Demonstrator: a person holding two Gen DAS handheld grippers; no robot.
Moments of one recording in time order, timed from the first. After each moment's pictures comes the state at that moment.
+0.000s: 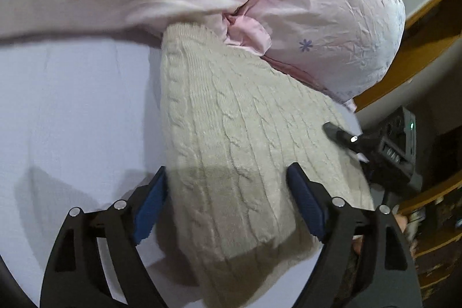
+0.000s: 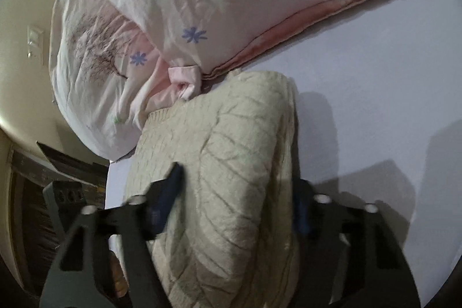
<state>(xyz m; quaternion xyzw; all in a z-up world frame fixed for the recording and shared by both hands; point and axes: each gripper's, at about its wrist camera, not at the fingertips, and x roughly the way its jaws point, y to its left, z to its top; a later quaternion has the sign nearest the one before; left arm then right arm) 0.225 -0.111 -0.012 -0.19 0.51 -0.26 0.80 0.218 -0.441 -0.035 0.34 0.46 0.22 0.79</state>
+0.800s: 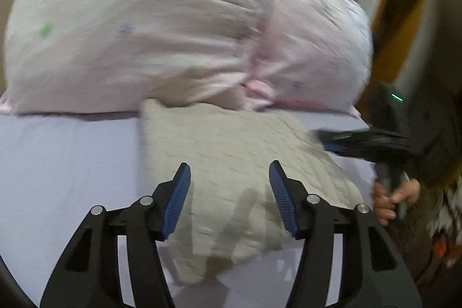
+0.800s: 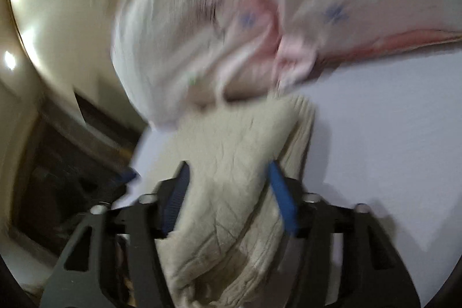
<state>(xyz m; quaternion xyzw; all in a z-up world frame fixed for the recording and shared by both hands) 0.139 -0.047 0.060 -0.04 0.35 -0.25 0.90 0.202 -0.344 -0.006 0.19 0.44 0.30 0.83</state>
